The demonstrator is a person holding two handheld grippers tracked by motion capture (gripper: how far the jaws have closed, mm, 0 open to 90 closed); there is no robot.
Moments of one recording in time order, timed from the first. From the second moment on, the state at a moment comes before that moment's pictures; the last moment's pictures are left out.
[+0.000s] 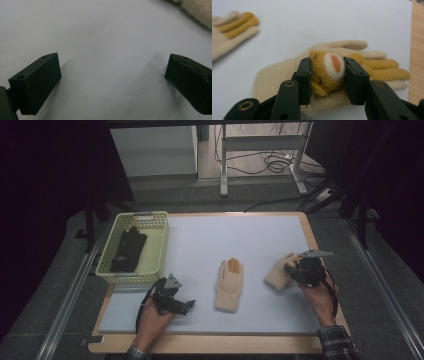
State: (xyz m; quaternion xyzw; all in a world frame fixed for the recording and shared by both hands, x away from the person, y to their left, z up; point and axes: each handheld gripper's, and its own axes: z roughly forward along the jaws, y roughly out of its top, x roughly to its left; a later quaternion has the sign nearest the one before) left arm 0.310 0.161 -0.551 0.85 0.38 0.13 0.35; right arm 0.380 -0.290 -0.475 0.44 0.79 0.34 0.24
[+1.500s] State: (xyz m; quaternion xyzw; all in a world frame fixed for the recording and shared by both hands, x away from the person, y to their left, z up) left arm 0.310 0.161 -0.551 0.85 0.38 0.13 0.35; right arm 0.362 -0.143 -0.498 0.22 0.89 0.37 0.11
